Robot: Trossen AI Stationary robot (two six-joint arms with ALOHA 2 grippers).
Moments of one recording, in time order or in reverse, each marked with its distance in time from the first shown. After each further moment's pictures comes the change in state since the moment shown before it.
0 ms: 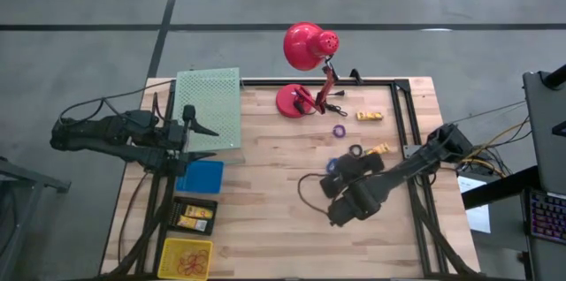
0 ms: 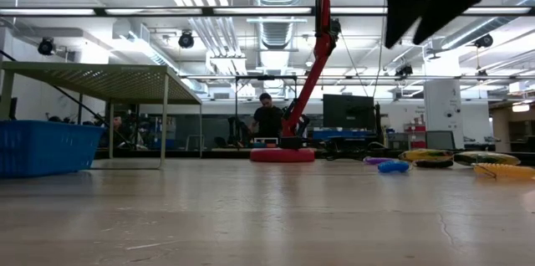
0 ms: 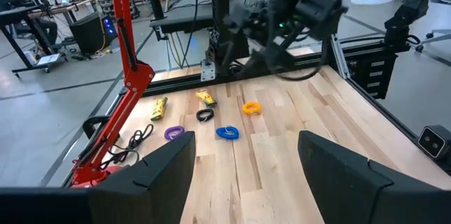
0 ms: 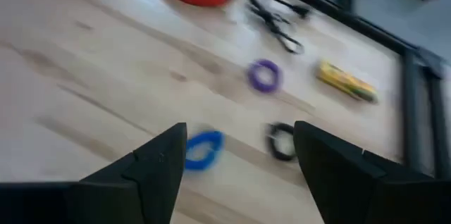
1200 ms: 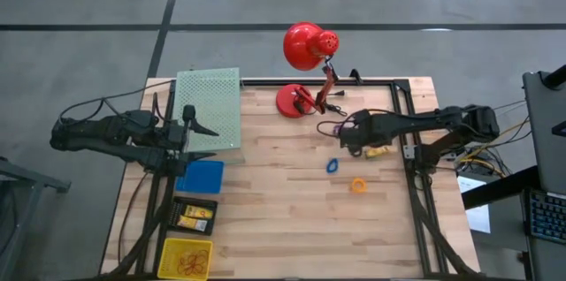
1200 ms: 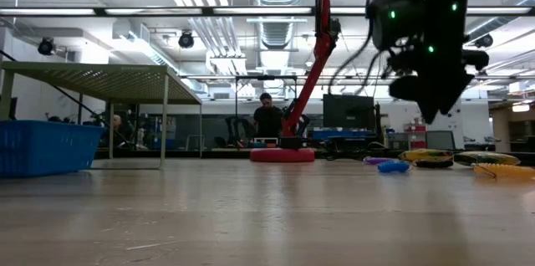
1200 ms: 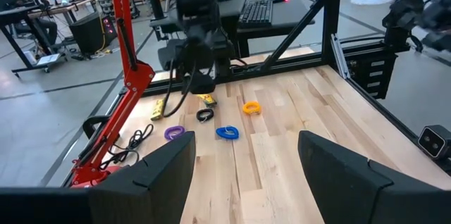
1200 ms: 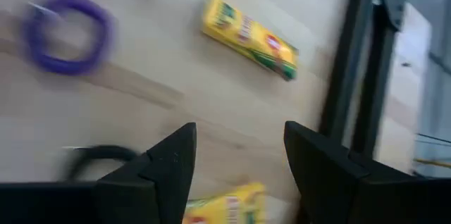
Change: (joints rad) left arm 0.000 0.000 0.000 0.000 0.000 0.000; right arm -0.650 -0.365 -0.585 0.389 -0.214 -0.673
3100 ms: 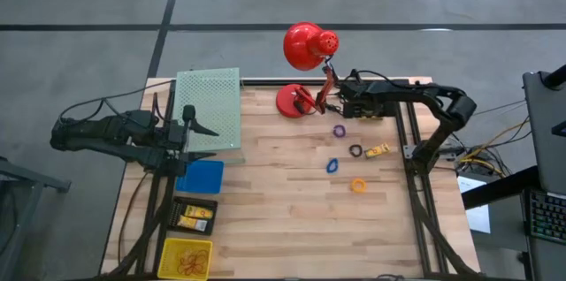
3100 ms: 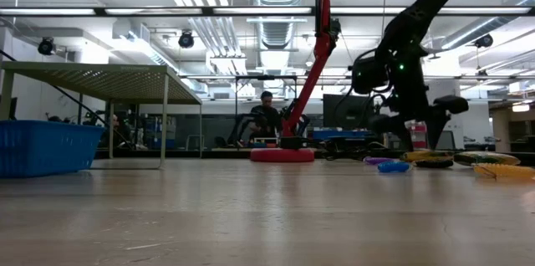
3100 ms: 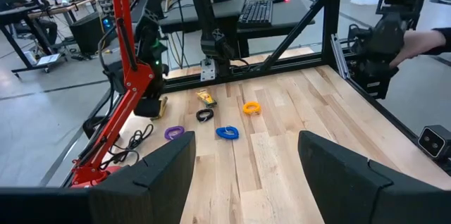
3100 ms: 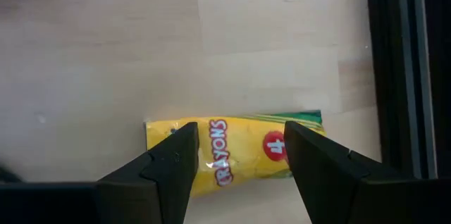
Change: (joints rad) left arm 0.000 0.000 0.000 0.000 0.000 0.000; right arm -0.577 0.250 0.041 0.334 -0.147 -0.068
